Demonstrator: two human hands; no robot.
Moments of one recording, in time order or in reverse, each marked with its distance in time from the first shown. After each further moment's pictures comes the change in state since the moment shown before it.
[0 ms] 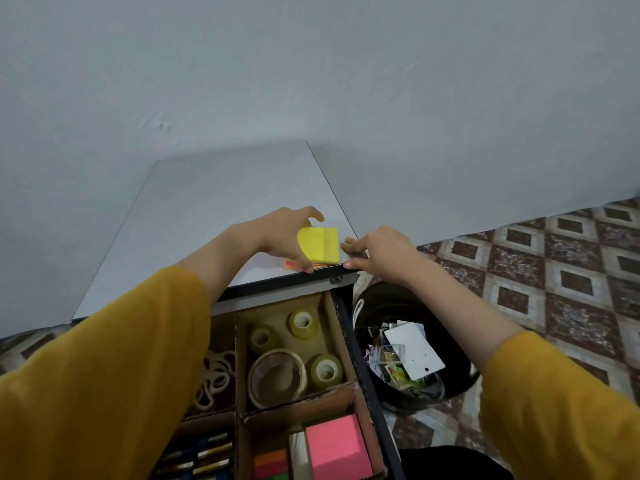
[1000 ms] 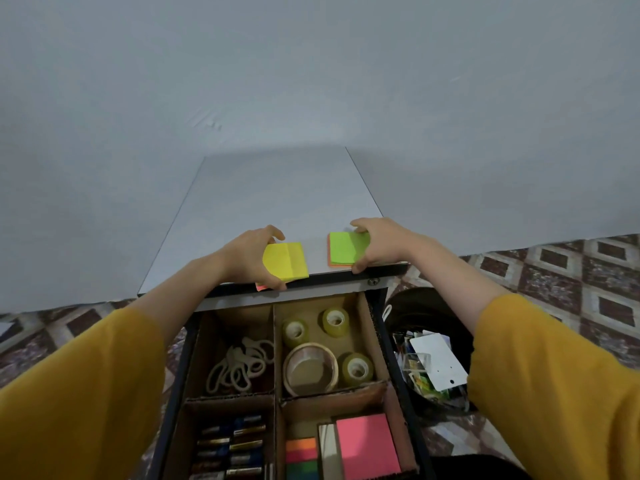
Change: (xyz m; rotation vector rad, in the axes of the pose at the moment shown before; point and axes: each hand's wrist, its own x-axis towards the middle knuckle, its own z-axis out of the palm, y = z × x) left_hand -0.084 -0.082 0.018 -0.126 0.162 -0.187; right_hand 0.039 -0.048 -0.015 0.222 -0.131 -0.030
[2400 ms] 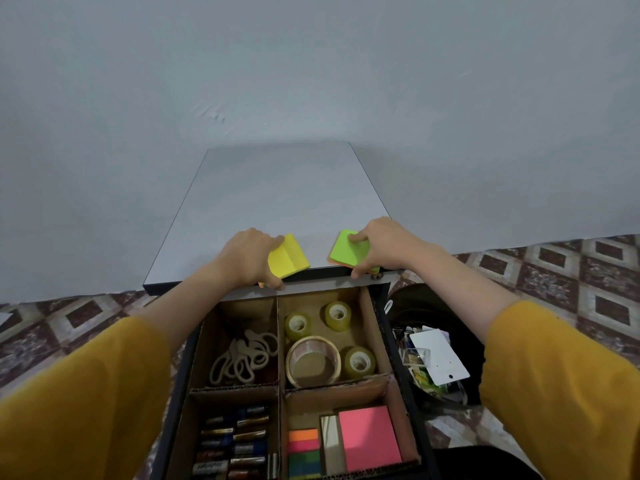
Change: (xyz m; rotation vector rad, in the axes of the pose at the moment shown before) left_hand -0.010 0.007 0.003 0.487 0.007 -0.028; right_hand -0.016 -0.015 0.006 -0.265 0.031 -0.041
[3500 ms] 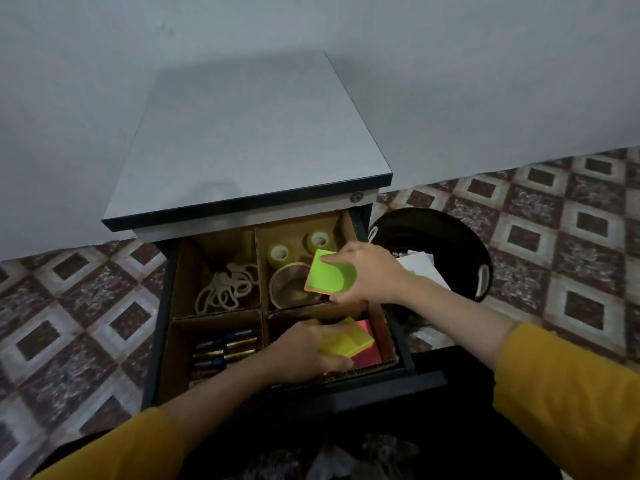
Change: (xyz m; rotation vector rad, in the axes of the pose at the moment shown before) left_hand -0.119 0.134 0.135 -0.804 -0.410 0.236; right_hand -0.086 -0.014 0.122 0.249 -0.083 -0.097
